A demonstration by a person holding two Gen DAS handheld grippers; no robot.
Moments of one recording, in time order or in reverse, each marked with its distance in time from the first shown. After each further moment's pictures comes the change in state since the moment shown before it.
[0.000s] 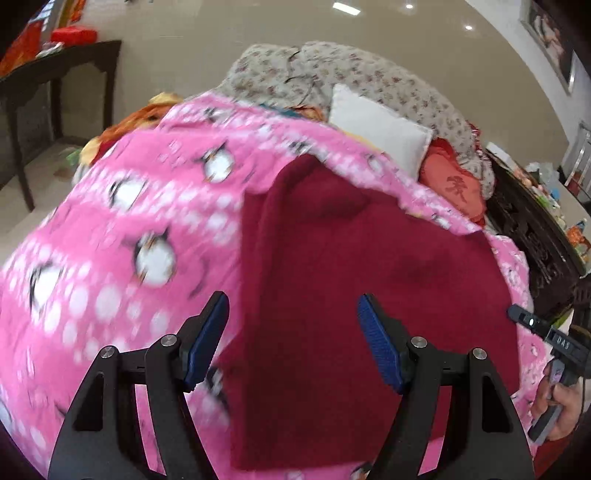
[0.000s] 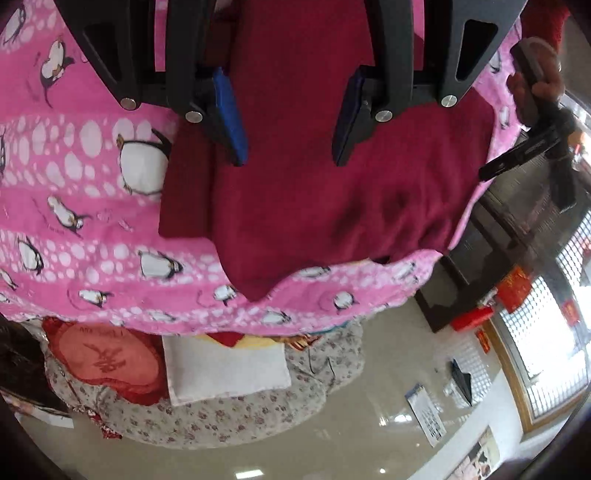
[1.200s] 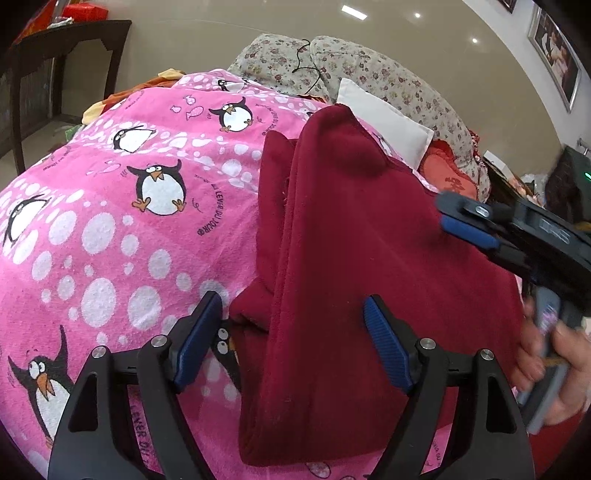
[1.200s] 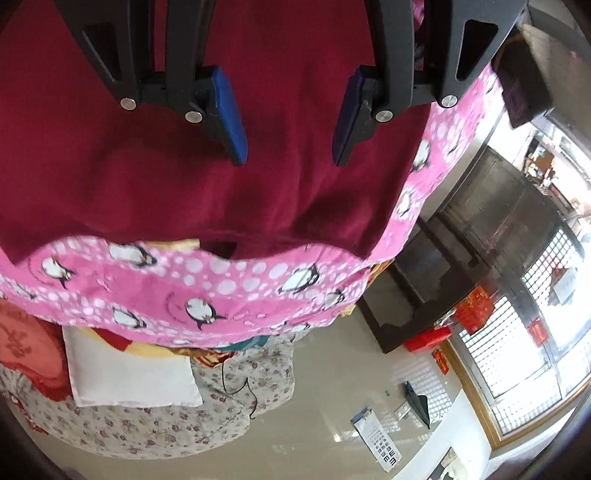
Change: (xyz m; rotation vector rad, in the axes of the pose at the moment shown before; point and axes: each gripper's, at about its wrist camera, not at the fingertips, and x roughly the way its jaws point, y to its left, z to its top) left arm 0.017 0.020 -0.034 -0.054 -0.014 -0.075; right arm 0.099 0.148 0.043 -0.077 0.007 0.149
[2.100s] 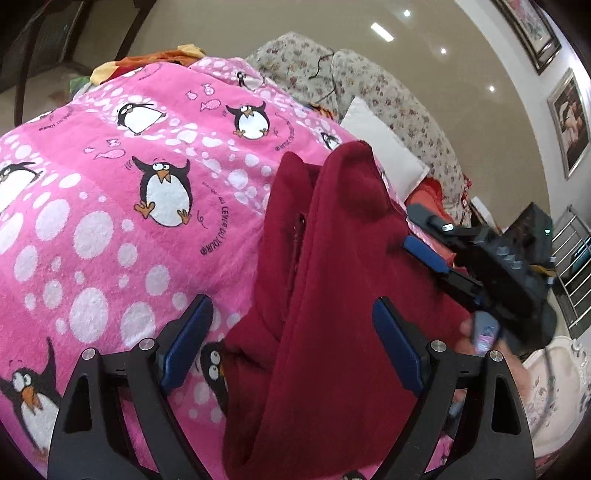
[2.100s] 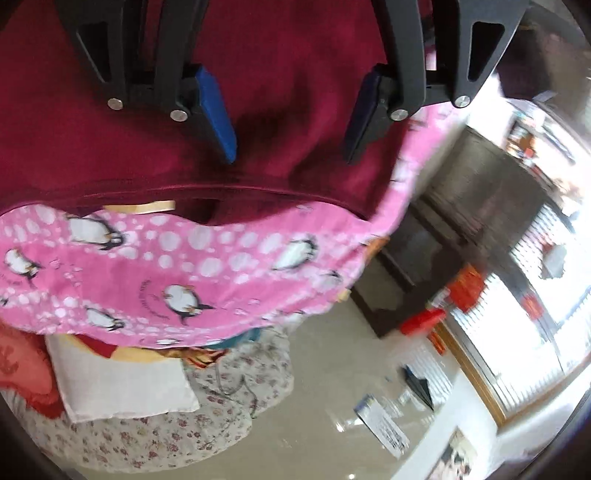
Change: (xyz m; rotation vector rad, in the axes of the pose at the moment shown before) left arm -0.006 0.023 0.019 -0.202 -0.019 -0.125; right arm 0.025 -0.011 0.027 0.091 -0.005 0.148
